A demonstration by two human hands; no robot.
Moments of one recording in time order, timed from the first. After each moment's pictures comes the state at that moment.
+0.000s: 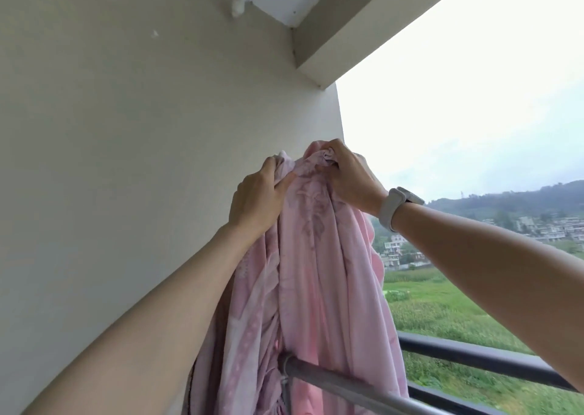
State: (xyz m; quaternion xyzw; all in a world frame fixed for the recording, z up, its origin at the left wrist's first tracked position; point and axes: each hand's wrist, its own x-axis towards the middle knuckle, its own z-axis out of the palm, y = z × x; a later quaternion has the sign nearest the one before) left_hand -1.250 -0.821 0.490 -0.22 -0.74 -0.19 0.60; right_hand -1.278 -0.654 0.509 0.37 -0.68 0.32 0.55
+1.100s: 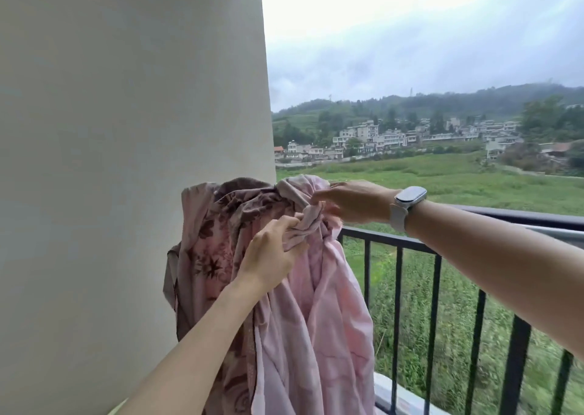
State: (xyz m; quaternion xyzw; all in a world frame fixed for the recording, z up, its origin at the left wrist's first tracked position) left_hand -0.933 -0.573 0.226 -0.25 -0.84 -0.38 0.29; right_hand -0.953 -0.388 0.311 0.31 -0.93 -0.05 0.21
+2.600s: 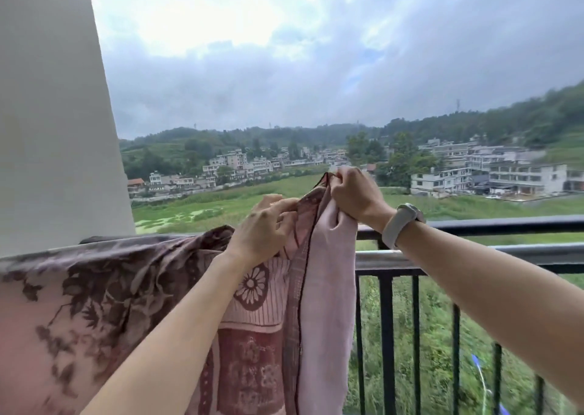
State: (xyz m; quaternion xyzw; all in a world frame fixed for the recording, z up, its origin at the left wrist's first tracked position) left_hand -1.020 -0.405 0.299 -0.48 -0.78 -0.32 0.25; right_hand -0.933 -0.250 0.340 -0.14 -0.87 0.20 0.43
